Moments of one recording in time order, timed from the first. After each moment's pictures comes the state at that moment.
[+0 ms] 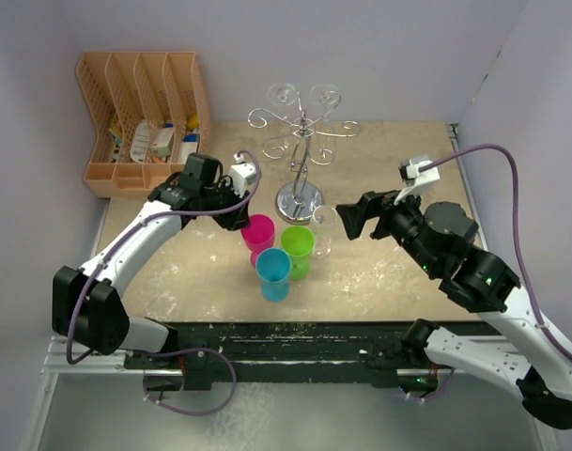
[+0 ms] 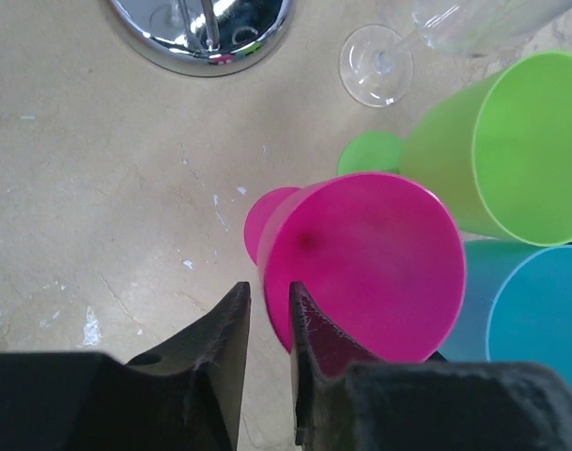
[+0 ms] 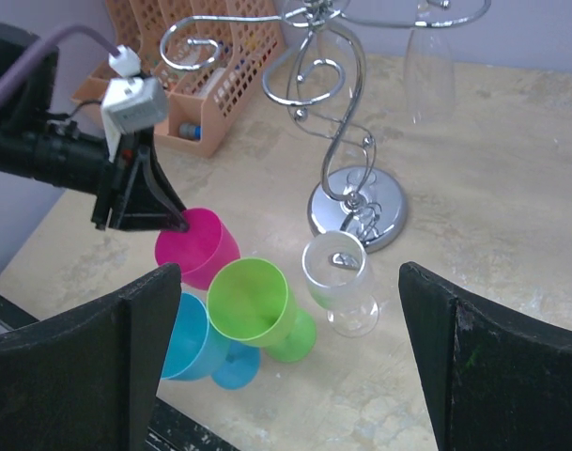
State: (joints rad) left arm -0.38 1.39 1.16 -0.63 0.47 0.20; right arm 0.82 0.78 1.13 -0.53 0.35 0.30
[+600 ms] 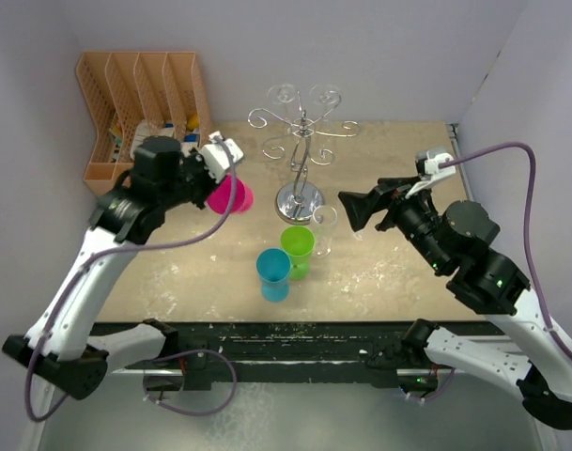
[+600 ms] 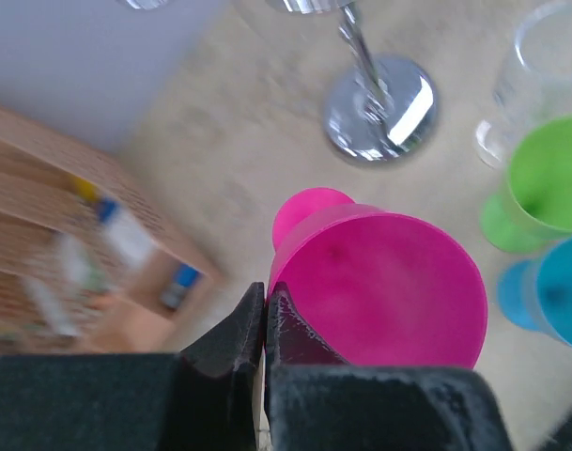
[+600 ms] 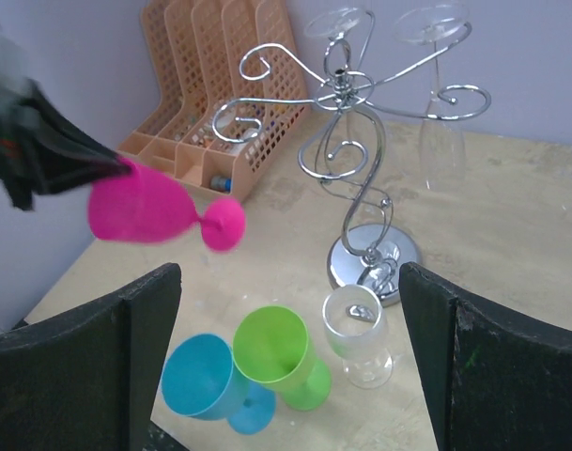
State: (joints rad) left arm -0.43 1.18 1.38 -0.78 0.20 0.43; right arm 0.83 0.79 1.20 -0.44 0.32 0.25
